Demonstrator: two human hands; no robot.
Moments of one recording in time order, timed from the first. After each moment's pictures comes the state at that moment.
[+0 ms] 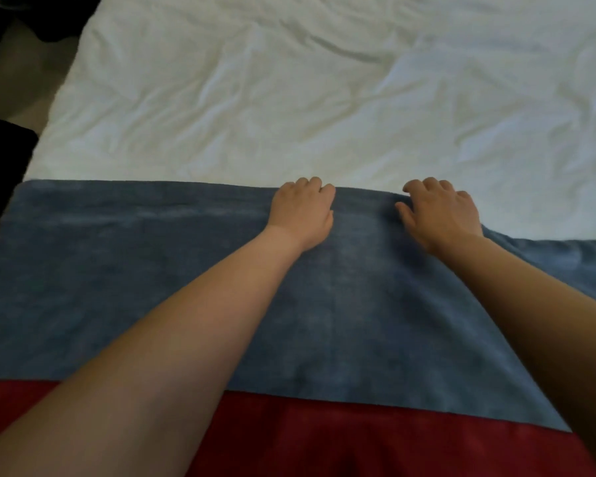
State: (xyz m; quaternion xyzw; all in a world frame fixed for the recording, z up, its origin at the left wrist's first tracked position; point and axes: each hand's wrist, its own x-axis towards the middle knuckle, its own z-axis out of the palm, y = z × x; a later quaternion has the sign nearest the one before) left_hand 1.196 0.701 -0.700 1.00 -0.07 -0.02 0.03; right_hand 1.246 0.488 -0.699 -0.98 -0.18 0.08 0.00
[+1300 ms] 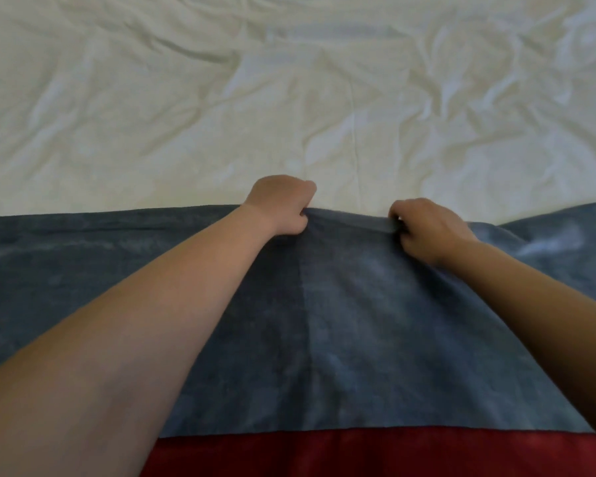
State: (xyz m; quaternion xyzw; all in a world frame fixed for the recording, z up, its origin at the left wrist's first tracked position) left_hand 1.312 0.495 -0.709 0.97 -0.17 -0.17 0.04; right_hand 1.316 0.236 -0.733 -0.96 -0.21 0.18 0.08
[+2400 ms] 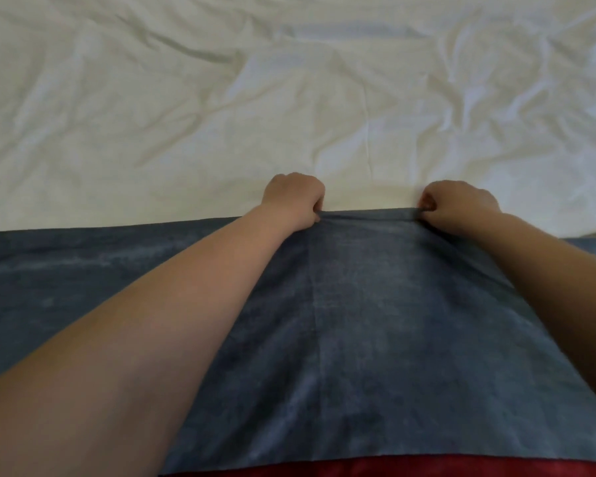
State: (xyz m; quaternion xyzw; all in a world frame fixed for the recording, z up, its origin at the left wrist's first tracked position) left_hand 1.361 0.495 -0.733 0.97 -0.08 -0.22 0.07; right_hand 1.398 0.243 -0.732 -0.96 -0.06 0.27 0.02
